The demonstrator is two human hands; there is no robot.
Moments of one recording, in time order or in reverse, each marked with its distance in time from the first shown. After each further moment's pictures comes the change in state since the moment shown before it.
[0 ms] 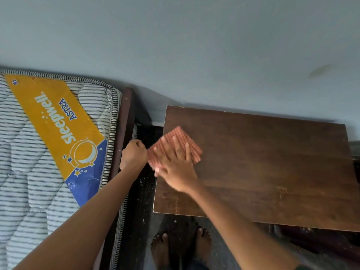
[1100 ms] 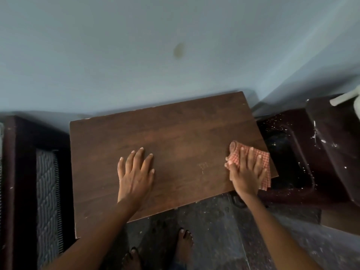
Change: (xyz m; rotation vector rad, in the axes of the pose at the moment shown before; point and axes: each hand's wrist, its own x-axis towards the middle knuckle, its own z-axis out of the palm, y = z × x) left_hand -0.132 0.044 0.158 0.761 0.013 0.960; right_hand -0.278 0.253 0.014 0.255 0.220 1.195
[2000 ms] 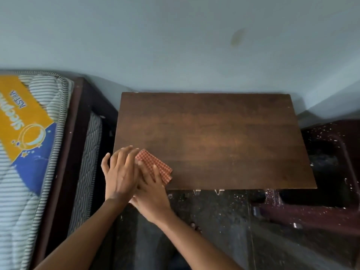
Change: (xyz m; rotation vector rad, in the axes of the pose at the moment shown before) left_hand -0.097 -0.080 0.005 -0.102 0.297 -0.287; right_hand -0.205 -0.205 0.103 -0.210 -0.120 -1.213
